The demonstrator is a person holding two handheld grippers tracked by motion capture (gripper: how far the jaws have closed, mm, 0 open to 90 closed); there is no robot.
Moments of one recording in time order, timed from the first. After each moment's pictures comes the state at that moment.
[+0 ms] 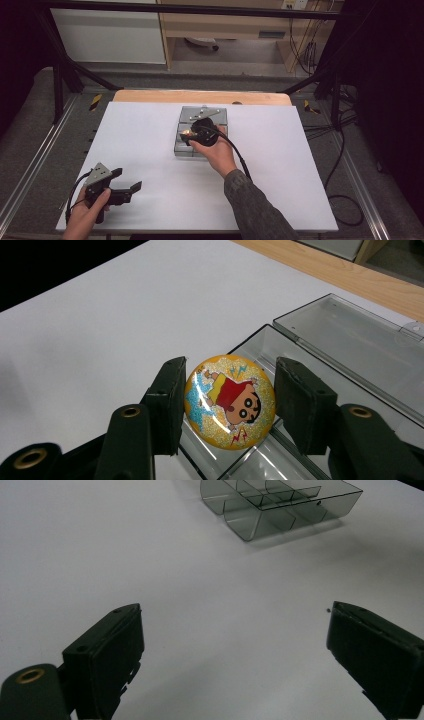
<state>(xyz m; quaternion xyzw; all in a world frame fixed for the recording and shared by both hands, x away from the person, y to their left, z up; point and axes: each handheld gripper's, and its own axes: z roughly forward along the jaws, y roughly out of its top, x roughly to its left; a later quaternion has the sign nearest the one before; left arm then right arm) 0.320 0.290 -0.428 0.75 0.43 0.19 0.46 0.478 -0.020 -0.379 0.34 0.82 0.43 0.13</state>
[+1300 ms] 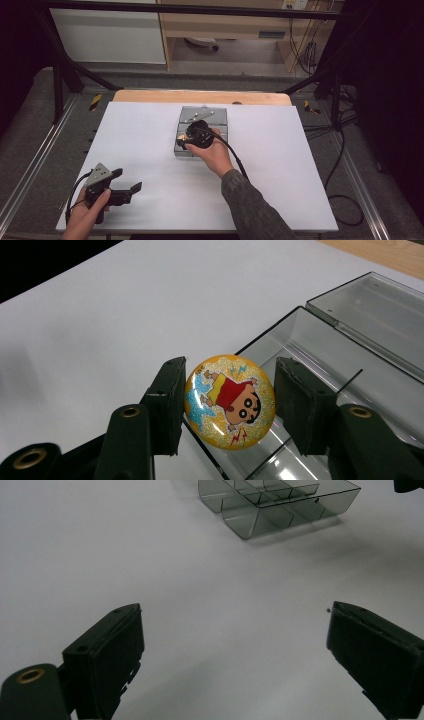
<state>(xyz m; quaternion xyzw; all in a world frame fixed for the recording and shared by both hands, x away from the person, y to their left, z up) 0.319 0.290 -0.429 0.76 0.43 0.19 0.46 0.481 -0.008 -0.393 0.34 0.84 0.42 0.09</state>
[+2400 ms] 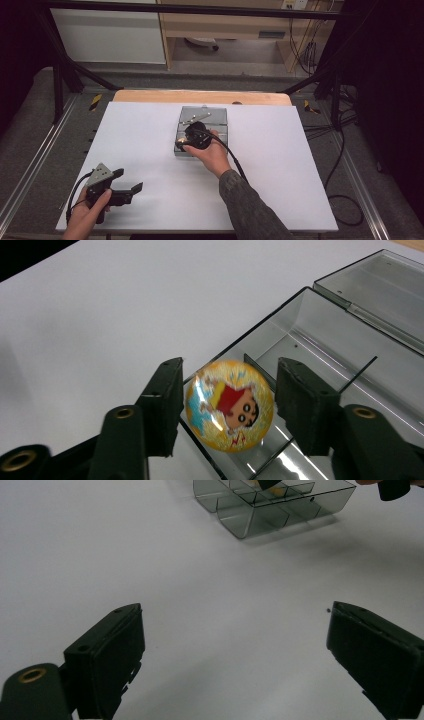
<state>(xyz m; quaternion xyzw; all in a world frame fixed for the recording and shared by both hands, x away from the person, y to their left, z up) 0.319 0.288 -0.429 0.76 0.42 0.18 0.46 0.484 -0.001 -0.403 0.35 0.84 0.40 0.09</state>
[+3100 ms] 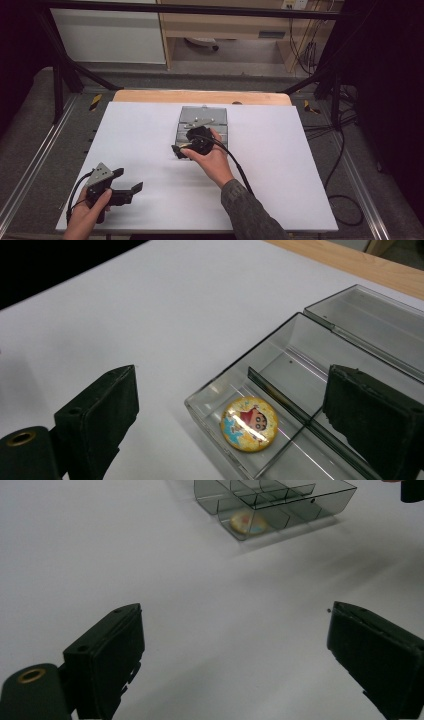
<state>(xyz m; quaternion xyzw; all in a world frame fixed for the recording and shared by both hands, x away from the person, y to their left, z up) 0.320 0.287 -0.428 0.76 0.42 0.19 0.46 0.458 -0.007 -0.392 0.34 0.82 0.45 0.13</state>
